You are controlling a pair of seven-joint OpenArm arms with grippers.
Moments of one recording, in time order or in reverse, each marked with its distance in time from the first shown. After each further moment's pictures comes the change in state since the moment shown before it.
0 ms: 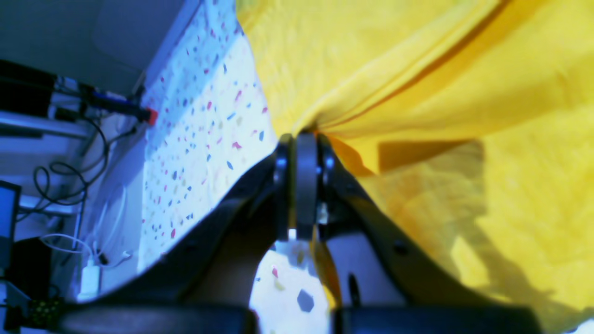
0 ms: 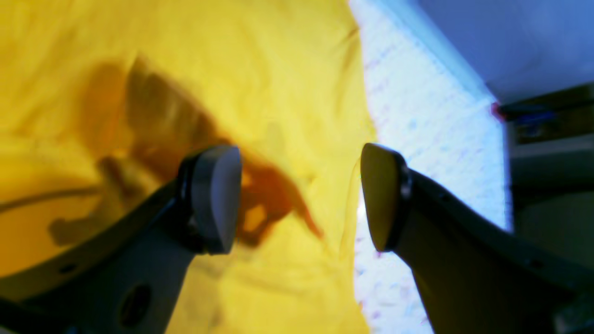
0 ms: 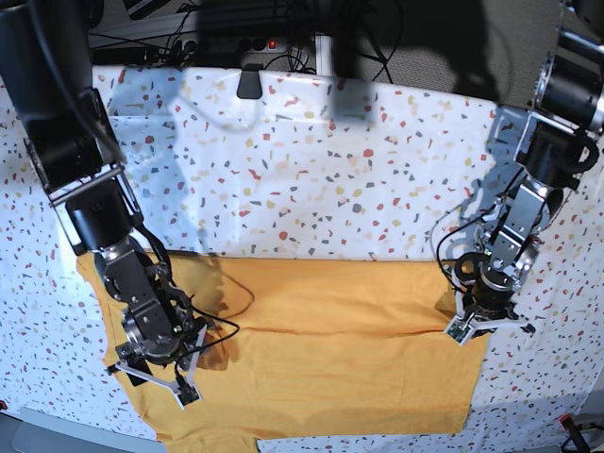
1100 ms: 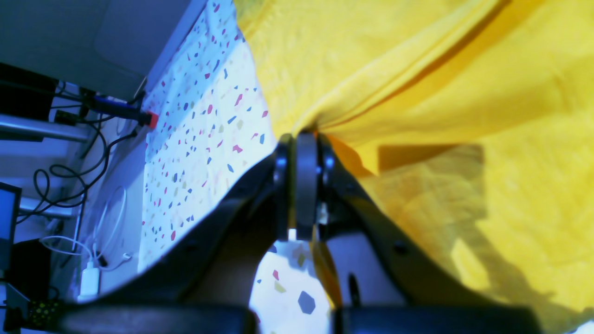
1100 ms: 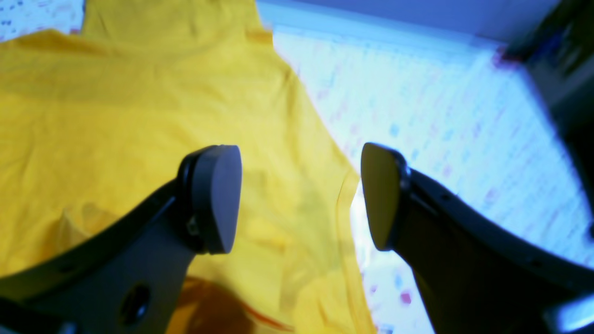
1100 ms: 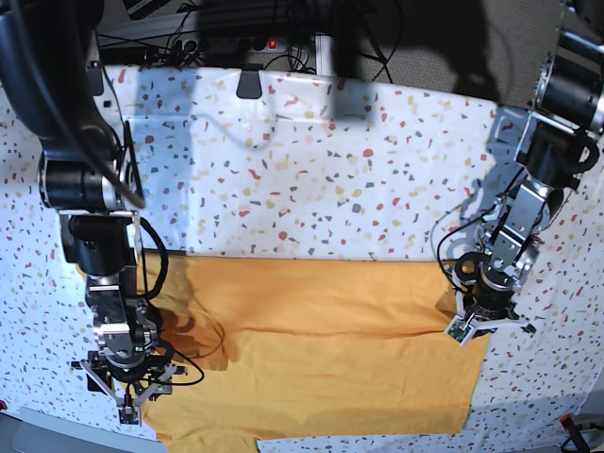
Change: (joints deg) left arm 0.0 0.0 0.0 0.0 0.0 0.0 -0.1; right arm 7.2 -6.0 30.8 -23.1 -9.1 -3.0 29.7
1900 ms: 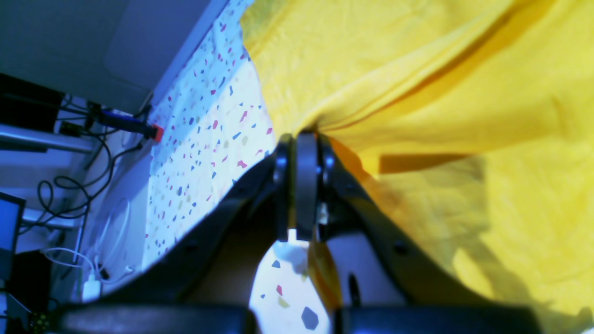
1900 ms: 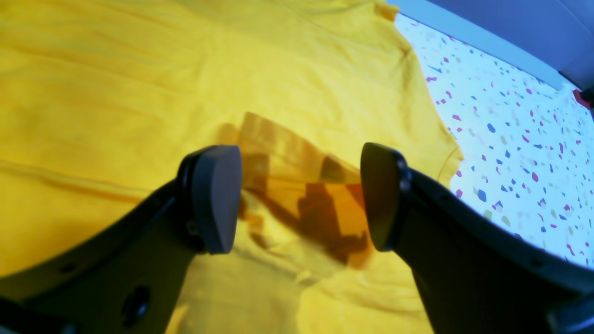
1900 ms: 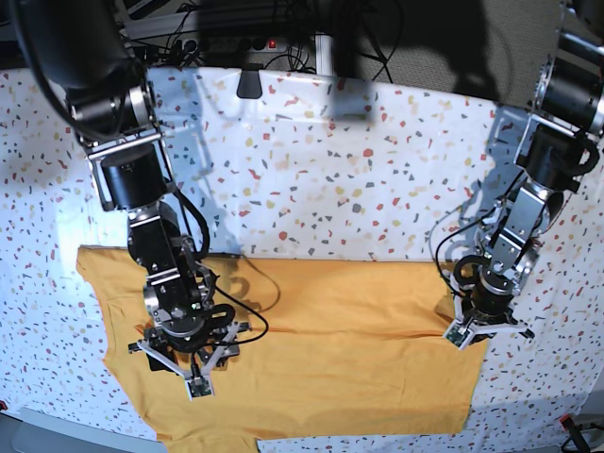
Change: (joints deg) left arm -0.5 0.0 0.0 0.0 0.1 0.0 -1.7; right arm -17.4 -1.7 -13.7 32.1 5.1 0.1 -19.1
